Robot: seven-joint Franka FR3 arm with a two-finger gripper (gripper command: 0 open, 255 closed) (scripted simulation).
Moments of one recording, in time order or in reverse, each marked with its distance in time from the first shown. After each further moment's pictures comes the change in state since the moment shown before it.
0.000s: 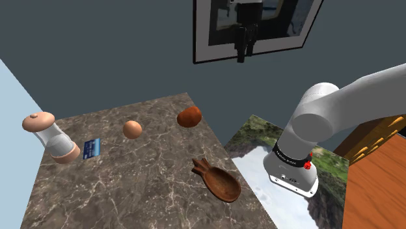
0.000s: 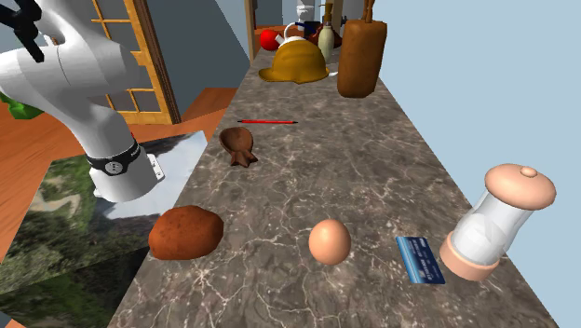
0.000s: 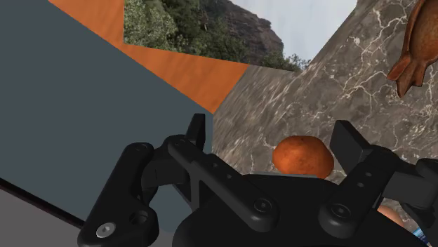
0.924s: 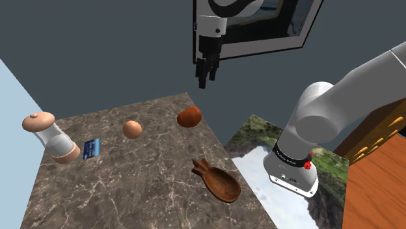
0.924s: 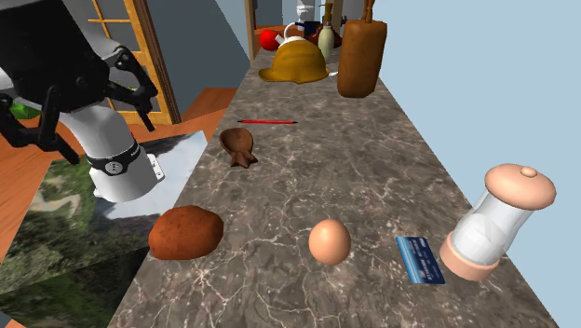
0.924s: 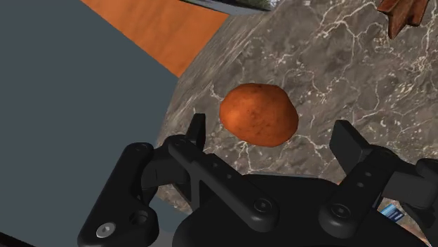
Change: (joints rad) arm 0.101 0.209 0.112 -0.100 0.155 0.407 0.034
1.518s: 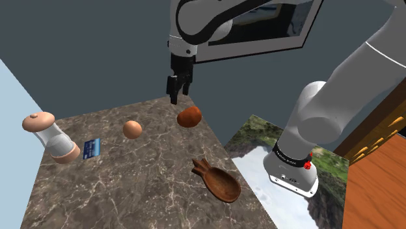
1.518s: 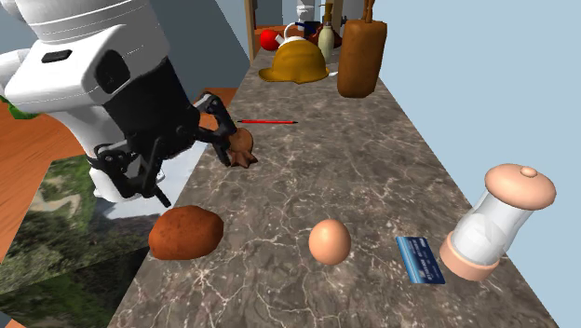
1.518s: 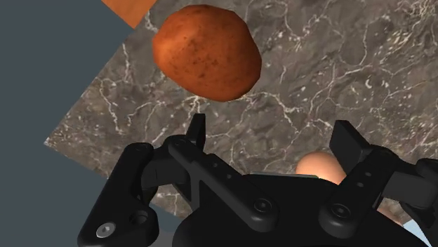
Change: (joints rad) arm 0.072 0.245 0.086 0.057 0.086 0.275 0.008
